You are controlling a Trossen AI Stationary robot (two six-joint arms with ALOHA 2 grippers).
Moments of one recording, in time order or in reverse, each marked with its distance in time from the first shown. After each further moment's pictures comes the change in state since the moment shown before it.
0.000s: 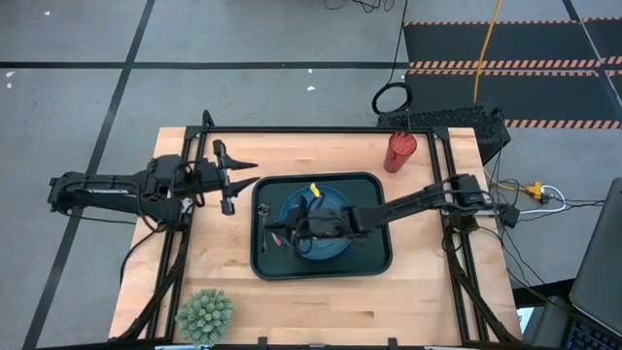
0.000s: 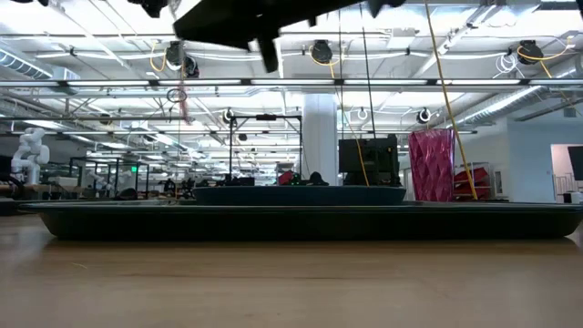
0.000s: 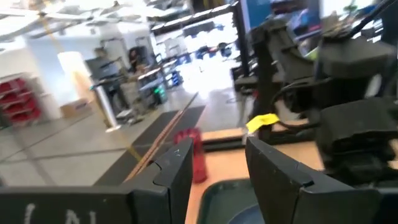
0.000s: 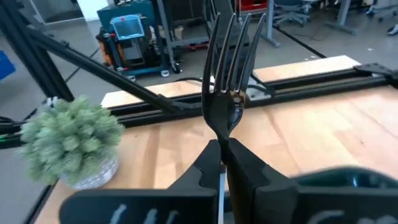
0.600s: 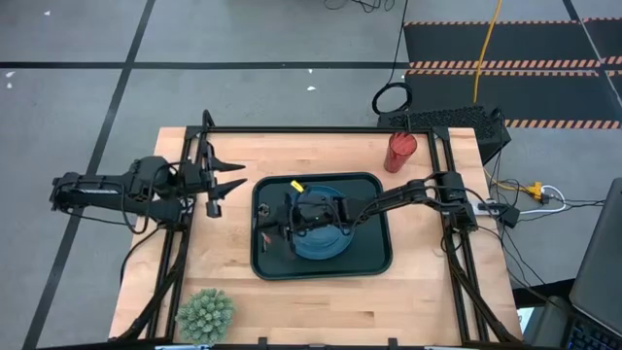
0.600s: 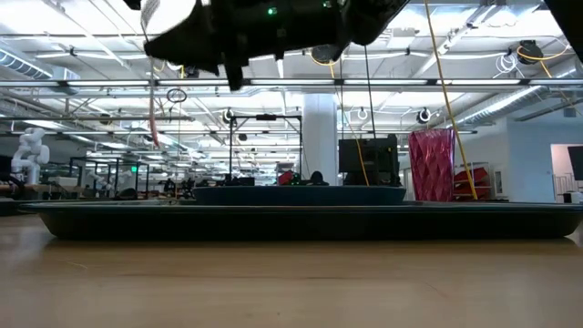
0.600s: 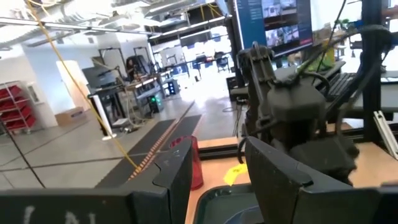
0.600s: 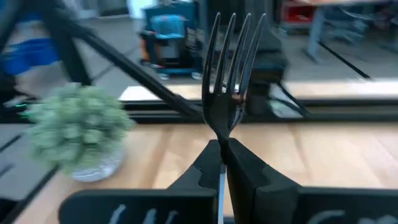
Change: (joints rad) left arm -0.063 -0.129 0.000 -0.094 -0.045 -0.006; right arm -0.087 0.120 0.056 0.135 -0.281 -0.141
